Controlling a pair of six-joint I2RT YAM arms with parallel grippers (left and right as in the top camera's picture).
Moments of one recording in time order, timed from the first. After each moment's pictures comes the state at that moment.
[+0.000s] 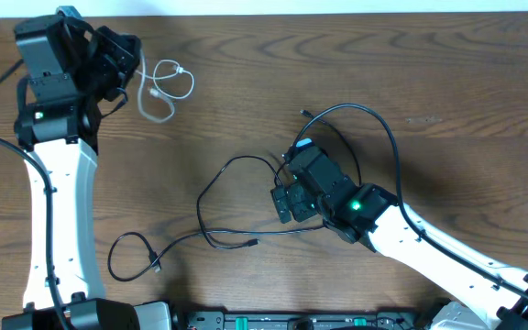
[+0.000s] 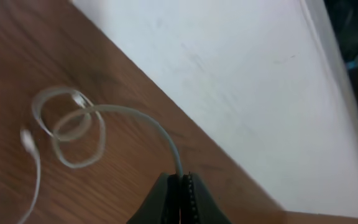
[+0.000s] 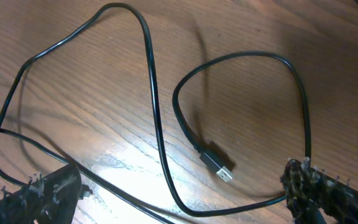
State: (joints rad) left arm 0.19 1.48 1.46 -0.50 0.38 -0.76; right arm 0.80 1.45 0.92 -0.44 0.06 0.38
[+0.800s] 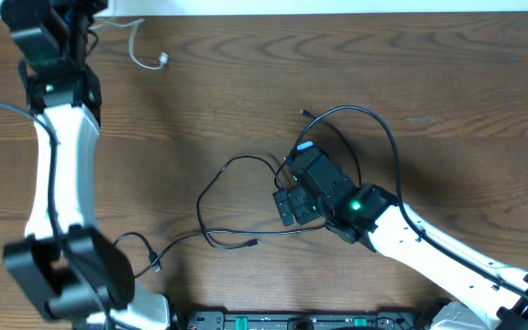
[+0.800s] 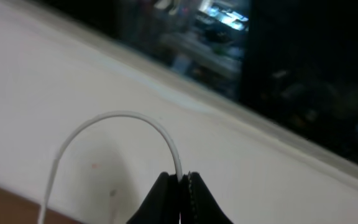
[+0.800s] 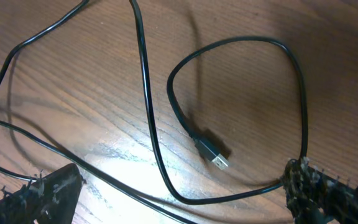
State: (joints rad) left arm 0.23 1.76 1.54 0.23 0.10 -0.47; right arm 0.80 1.45 0.92 -0.48 0.06 0.38
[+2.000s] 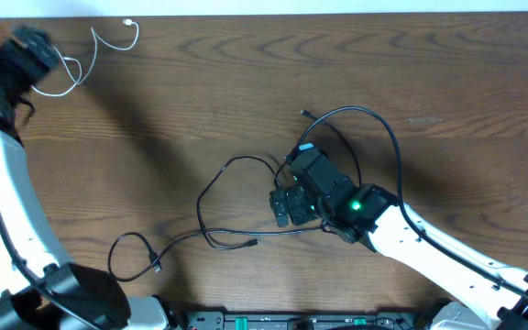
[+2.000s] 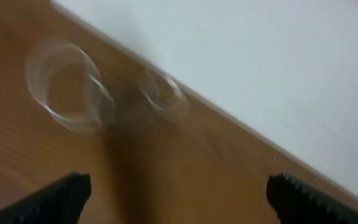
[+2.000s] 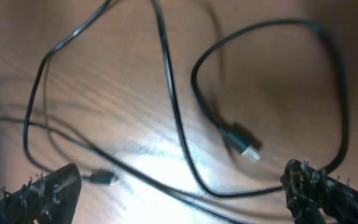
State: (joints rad) left arm 0.53 1.60 1.62 -0.67 0.46 -0.27; right arm 0.80 1.44 0.92 -0.48 -0.03 0.49
